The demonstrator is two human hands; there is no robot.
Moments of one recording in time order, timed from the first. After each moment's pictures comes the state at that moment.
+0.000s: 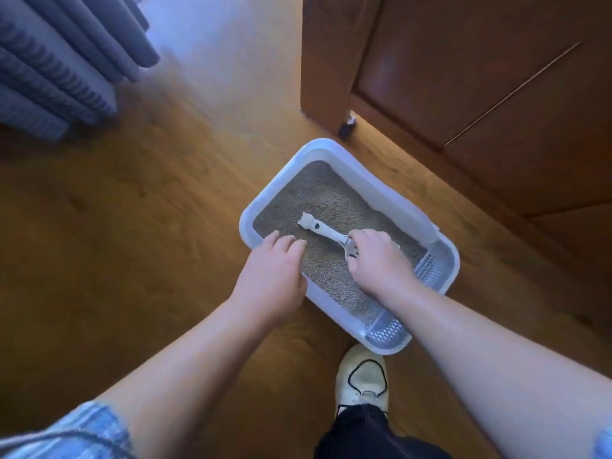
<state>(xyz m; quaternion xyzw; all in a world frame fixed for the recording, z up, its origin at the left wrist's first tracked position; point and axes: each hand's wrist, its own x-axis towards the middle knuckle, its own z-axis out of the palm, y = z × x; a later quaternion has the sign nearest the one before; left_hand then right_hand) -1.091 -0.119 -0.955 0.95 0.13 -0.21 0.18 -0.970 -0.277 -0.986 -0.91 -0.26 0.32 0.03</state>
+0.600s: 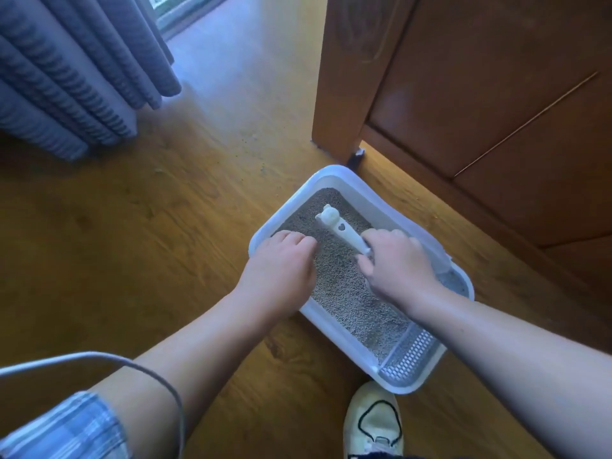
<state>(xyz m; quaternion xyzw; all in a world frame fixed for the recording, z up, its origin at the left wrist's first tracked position) -1.067 -0.091 -0.958 0.97 0.13 -0.10 0.19 -0.948 -0.261 -0.976 -0.93 -0.34 0.17 0.03</state>
